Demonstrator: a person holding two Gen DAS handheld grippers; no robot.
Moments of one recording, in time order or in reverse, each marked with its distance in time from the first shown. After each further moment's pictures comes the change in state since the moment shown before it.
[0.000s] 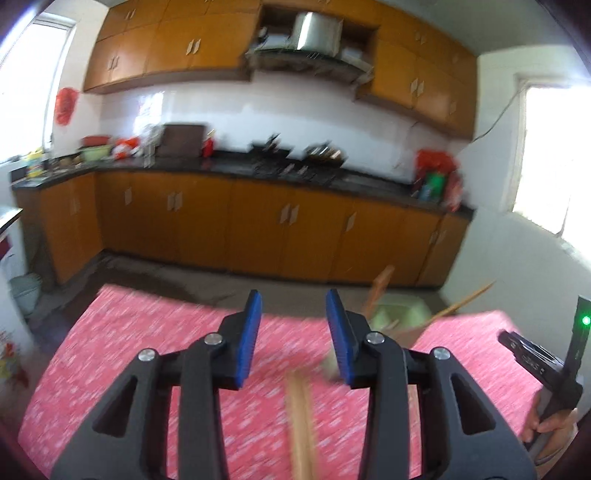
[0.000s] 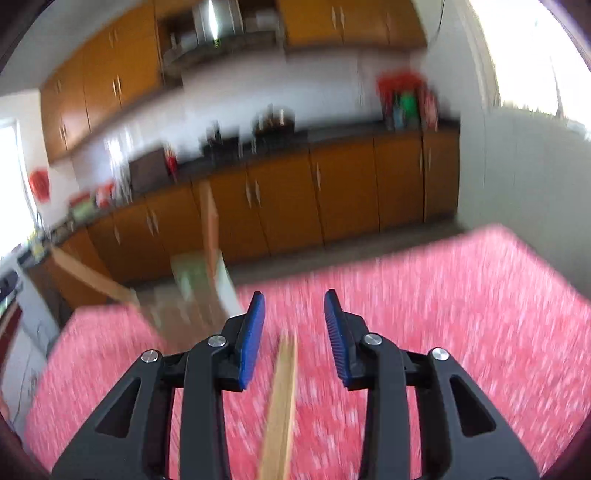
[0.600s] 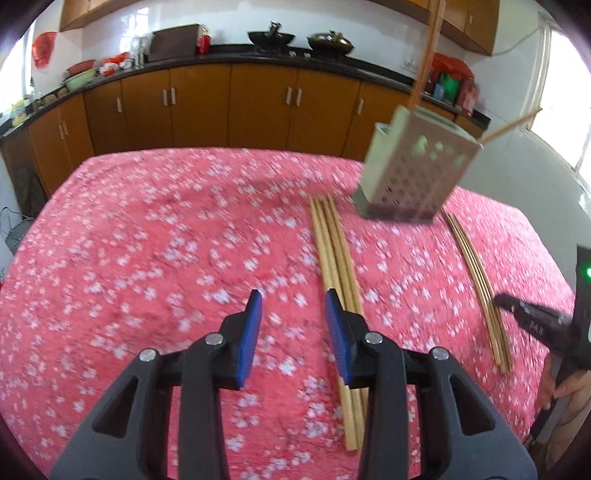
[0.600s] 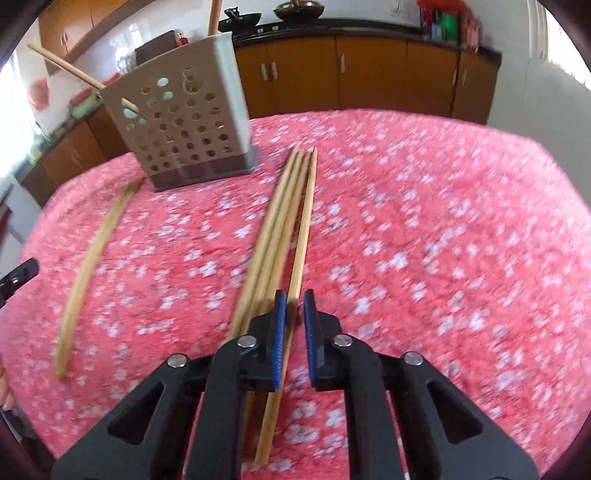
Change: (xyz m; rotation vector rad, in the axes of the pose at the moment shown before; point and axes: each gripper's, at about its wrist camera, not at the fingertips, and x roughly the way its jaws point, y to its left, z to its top) left arm 0.056 0.012 -0.139 0.029 0.388 -0.029; right arm 0.063 0.018 -0.106 -0.140 0.332 -0.038
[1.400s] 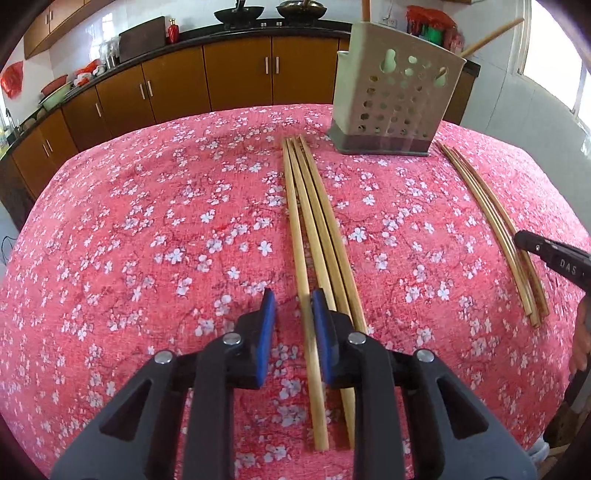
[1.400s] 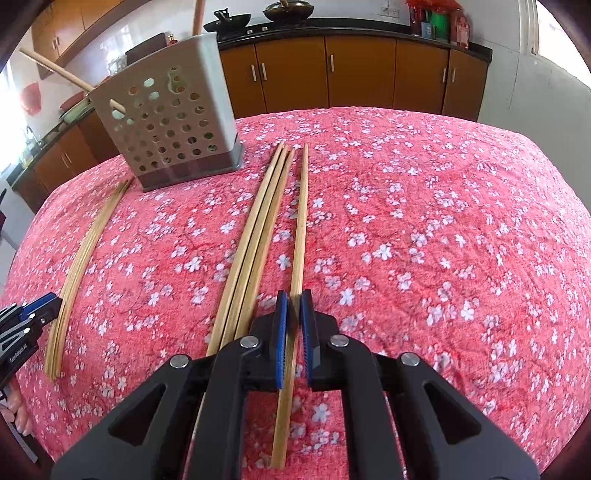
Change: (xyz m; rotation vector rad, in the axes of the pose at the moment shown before) left arm 0.038 -0.027 -0.022 0.124 0.110 0.052; right arm -0.002 -0.011 -0.014 0.032 0.005 0.014
